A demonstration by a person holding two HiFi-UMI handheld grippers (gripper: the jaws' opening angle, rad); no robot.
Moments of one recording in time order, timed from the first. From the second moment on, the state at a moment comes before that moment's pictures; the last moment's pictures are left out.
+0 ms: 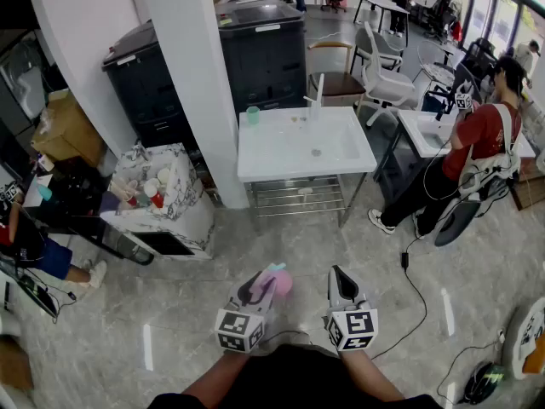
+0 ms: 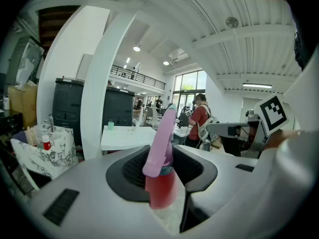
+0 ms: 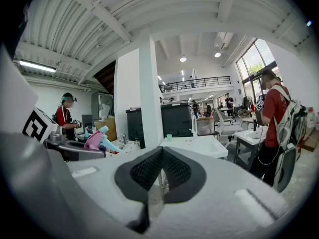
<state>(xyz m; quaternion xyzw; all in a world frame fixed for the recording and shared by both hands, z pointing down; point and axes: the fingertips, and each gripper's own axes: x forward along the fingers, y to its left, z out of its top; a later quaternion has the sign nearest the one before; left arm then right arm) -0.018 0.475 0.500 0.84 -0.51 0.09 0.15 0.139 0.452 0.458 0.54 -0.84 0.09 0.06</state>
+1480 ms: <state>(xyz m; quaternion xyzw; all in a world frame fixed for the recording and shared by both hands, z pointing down) -0.002 0.241 0.539 0.87 -0.46 0.09 0.18 0.166 0.247 0.513 0.58 -0.80 0.12 0.11</state>
